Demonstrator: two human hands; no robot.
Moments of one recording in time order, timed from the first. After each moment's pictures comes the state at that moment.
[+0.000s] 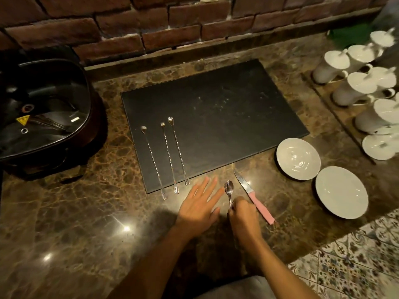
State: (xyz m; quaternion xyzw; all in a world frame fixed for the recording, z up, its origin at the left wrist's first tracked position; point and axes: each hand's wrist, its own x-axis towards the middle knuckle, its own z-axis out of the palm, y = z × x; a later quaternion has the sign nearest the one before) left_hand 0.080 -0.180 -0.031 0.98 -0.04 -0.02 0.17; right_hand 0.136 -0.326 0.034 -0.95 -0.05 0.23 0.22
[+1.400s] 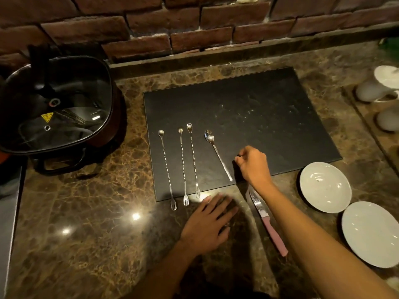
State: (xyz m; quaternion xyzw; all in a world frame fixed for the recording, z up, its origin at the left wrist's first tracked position) left_hand 0.083 -0.181 -0.035 0.99 -0.03 -0.07 0.11; right_hand 0.305 -0.237 0.047 -0.93 -0.15 0.20 0.27
